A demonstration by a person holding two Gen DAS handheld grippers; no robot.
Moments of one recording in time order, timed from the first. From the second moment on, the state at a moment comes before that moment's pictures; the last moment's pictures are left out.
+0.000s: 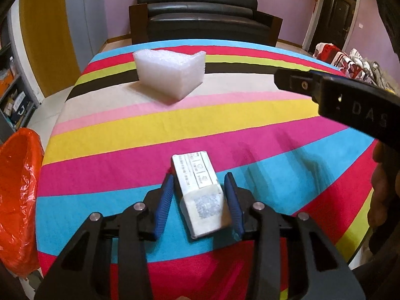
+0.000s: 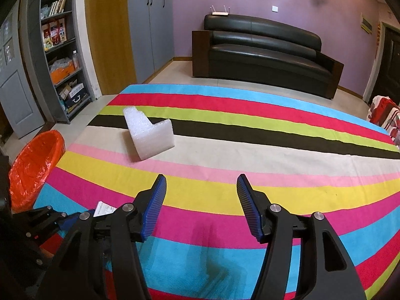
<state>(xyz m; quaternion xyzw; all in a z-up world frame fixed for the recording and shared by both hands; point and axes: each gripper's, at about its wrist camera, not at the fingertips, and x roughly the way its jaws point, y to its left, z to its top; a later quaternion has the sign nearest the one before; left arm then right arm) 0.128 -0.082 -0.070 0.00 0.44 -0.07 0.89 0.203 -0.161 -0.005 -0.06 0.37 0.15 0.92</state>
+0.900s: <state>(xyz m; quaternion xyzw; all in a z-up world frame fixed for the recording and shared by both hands) 0.143 0.007 -0.034 -0.08 0.41 0.00 0.91 0.257 -0.099 -0.003 -0.05 0.35 0.20 0.92</state>
